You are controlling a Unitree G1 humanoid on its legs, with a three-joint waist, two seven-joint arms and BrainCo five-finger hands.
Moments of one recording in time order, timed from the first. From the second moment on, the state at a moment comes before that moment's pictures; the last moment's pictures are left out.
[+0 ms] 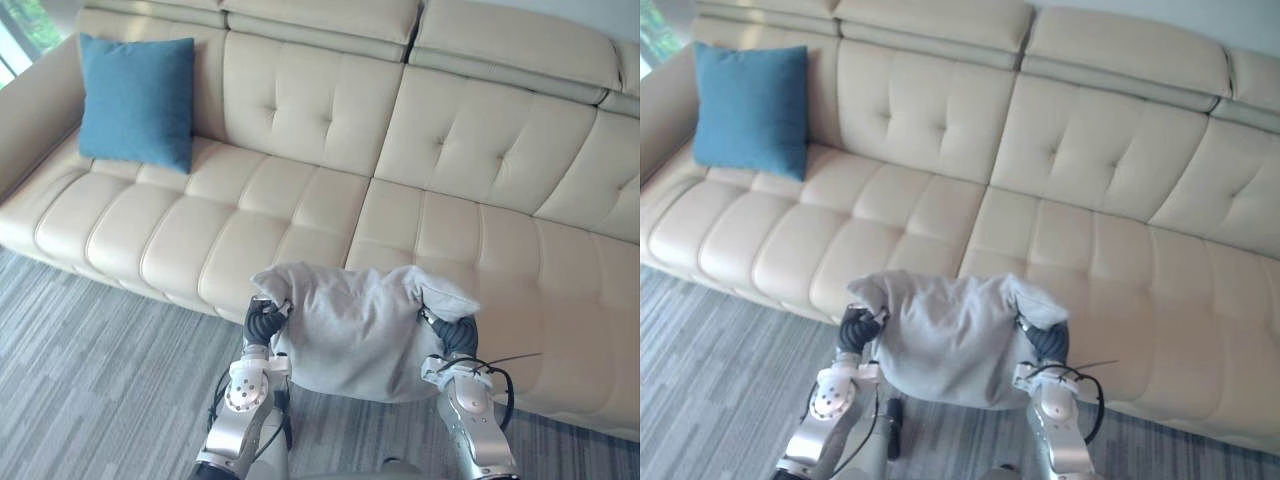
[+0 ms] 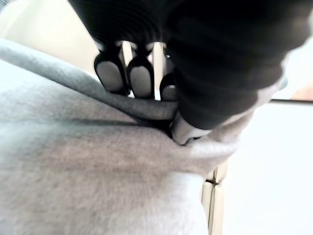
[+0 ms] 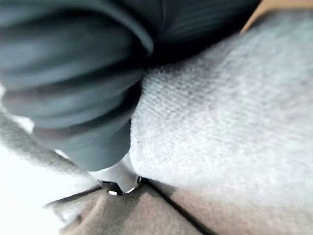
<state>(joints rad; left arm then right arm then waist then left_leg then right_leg) 0.07 0.14 -0.28 0.09 -0.20 -0.14 0.30 0.10 -0.08 0.05 0.08 0.11 -0.13 -0.29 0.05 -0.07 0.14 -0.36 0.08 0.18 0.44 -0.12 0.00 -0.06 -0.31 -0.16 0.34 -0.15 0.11</state>
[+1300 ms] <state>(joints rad) -0.47 0.13 -0.16 0.03 -0.09 -0.15 0.56 -0.46 -0.09 0.05 0.07 0.07 -0.13 -0.46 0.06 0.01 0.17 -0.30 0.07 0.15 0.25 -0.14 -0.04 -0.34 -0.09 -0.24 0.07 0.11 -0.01</state>
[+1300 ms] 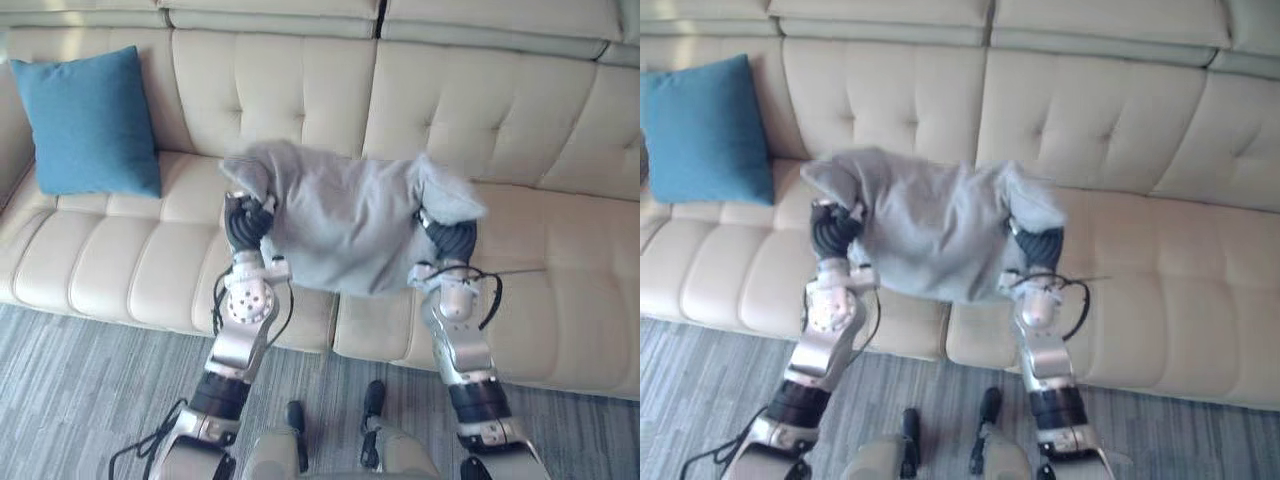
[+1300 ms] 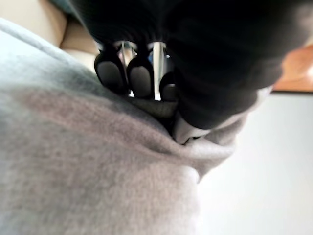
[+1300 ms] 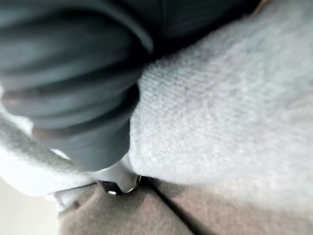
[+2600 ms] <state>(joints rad) -1.40 0.36 0.03 0.68 -0.44 -0.18 0.52 -1.35 -0.34 -0.12 0.57 0.47 -0.13 -0.58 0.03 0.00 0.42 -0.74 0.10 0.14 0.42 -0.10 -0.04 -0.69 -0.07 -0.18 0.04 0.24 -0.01</state>
